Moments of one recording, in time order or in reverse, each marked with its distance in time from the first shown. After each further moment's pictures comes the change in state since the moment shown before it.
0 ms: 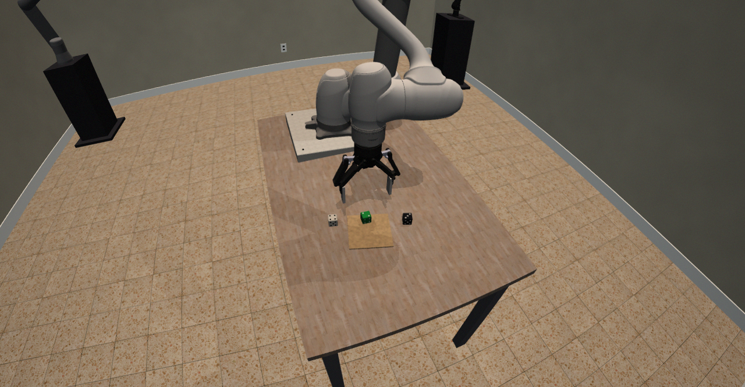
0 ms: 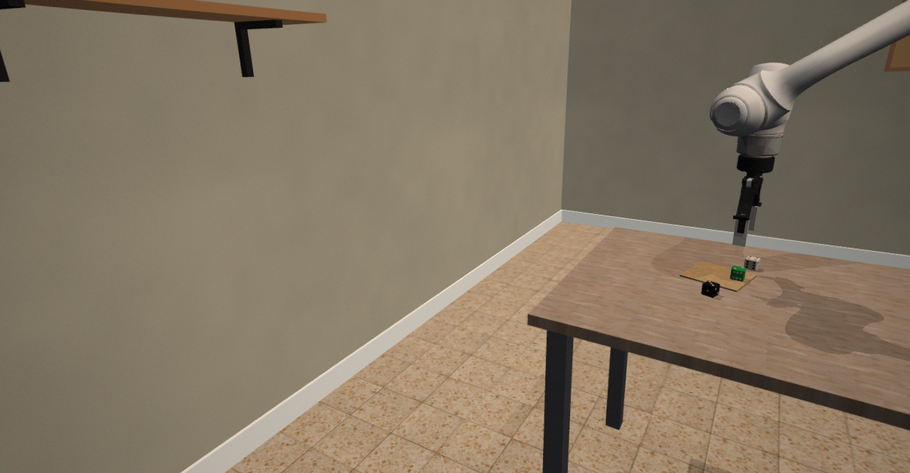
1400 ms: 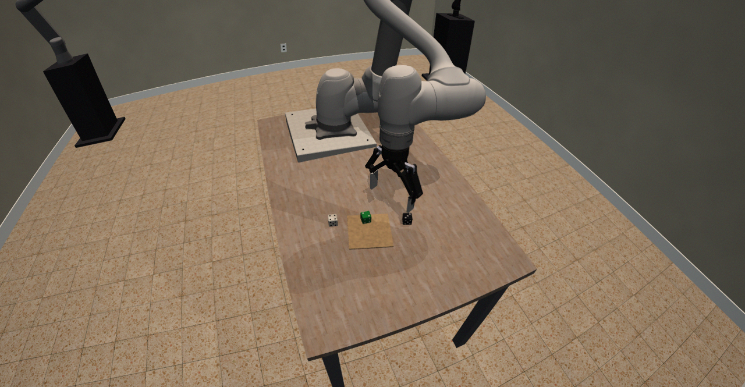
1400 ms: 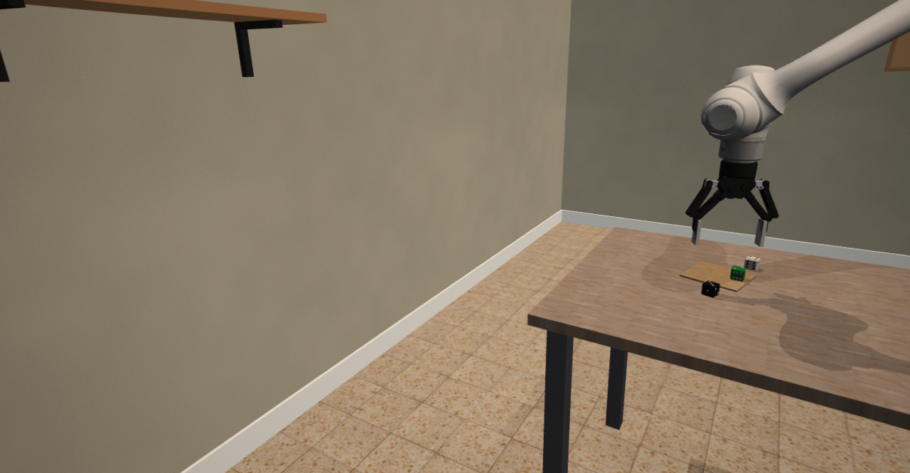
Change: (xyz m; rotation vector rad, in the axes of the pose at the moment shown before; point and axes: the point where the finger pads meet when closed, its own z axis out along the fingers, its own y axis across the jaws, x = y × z) arm -0.026 0.073 0.003 -0.014 0.005 1.028
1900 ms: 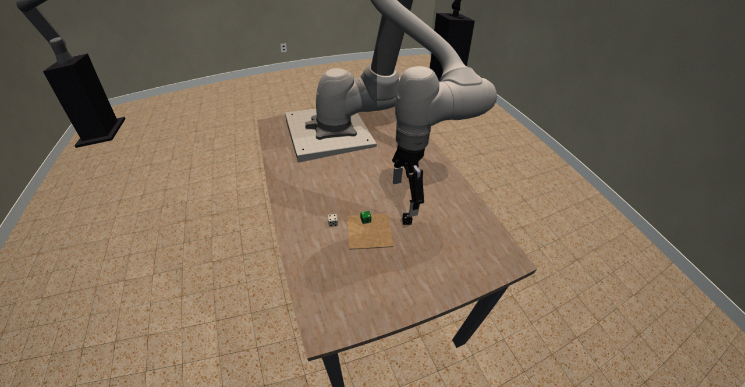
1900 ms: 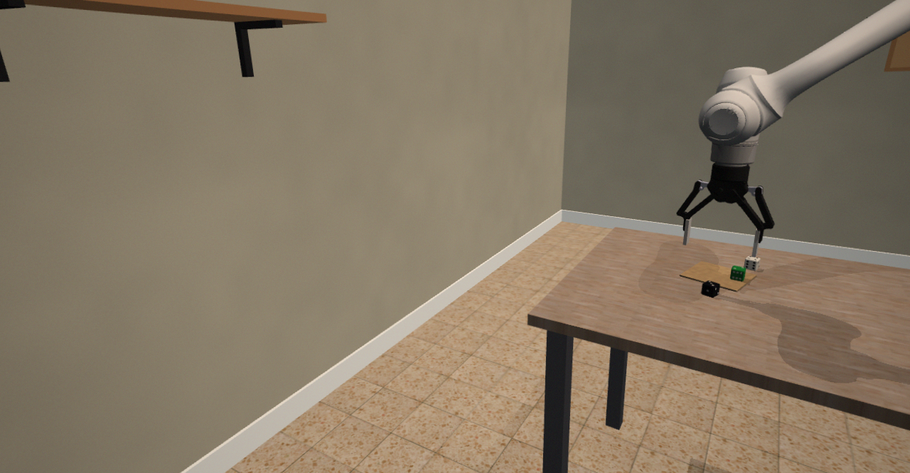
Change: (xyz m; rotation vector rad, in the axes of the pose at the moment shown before) arm 0.030 0.030 0.003 0.002 -0.005 0.550
